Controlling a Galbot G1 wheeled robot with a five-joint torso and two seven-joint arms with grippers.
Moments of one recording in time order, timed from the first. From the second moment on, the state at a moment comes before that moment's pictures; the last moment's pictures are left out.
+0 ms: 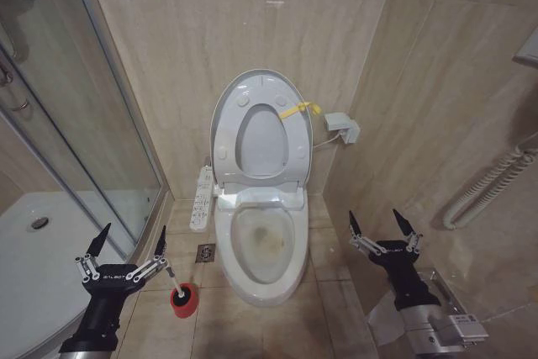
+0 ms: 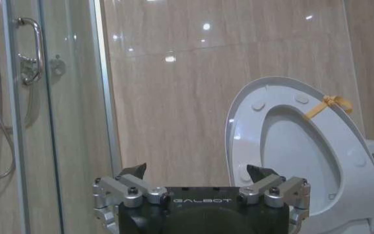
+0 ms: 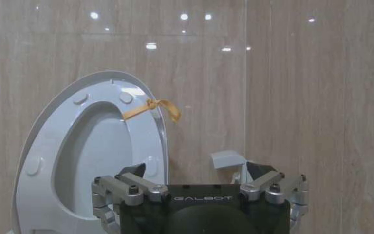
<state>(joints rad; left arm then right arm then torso) 1.91 -1.43 -0.74 -2.50 -0.12 -0.16 0.01 -1.77 1.30 0.64 2.41 0.25 0.08 0.13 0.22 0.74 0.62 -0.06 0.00</state>
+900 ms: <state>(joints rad) 1.91 -1.43 -0.74 -2.50 -0.12 -0.16 0.01 -1.77 1.30 0.64 2.40 0.25 0.08 0.13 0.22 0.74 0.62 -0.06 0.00</state>
